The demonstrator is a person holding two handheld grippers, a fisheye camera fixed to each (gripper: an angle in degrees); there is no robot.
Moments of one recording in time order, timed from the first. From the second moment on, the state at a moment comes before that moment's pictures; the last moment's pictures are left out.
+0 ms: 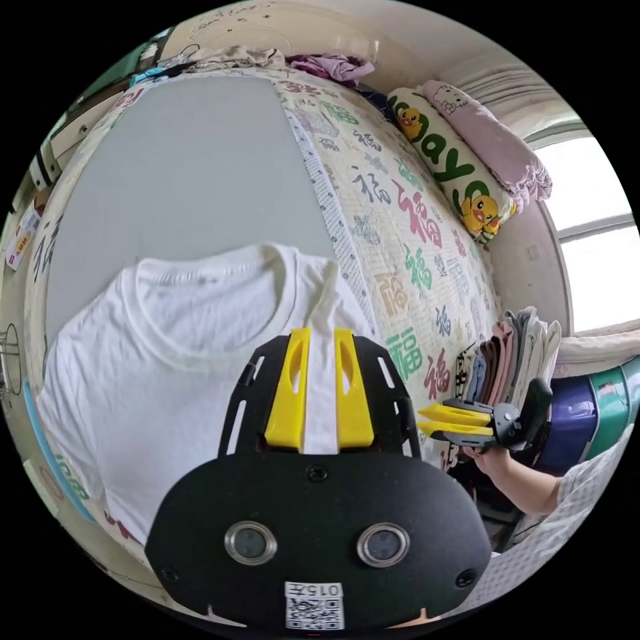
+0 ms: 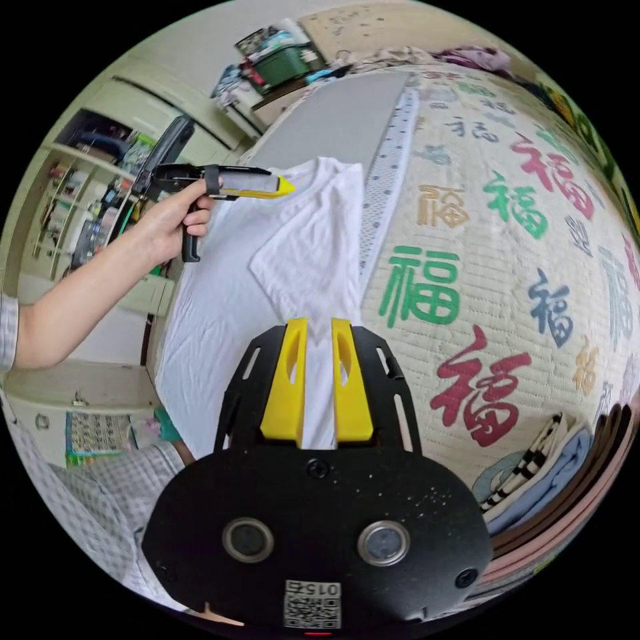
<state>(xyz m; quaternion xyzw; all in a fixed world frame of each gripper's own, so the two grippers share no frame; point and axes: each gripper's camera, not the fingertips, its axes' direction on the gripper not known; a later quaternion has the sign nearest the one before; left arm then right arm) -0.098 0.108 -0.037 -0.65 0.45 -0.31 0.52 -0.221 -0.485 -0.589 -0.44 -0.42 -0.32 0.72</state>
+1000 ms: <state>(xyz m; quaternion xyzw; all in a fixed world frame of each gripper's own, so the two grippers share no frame) -0.144 0.210 -0.139 -0.66 0.45 -0.39 0.45 -0.305 -0.636 -0.612 -0.50 -0.26 -0.41 0.72</state>
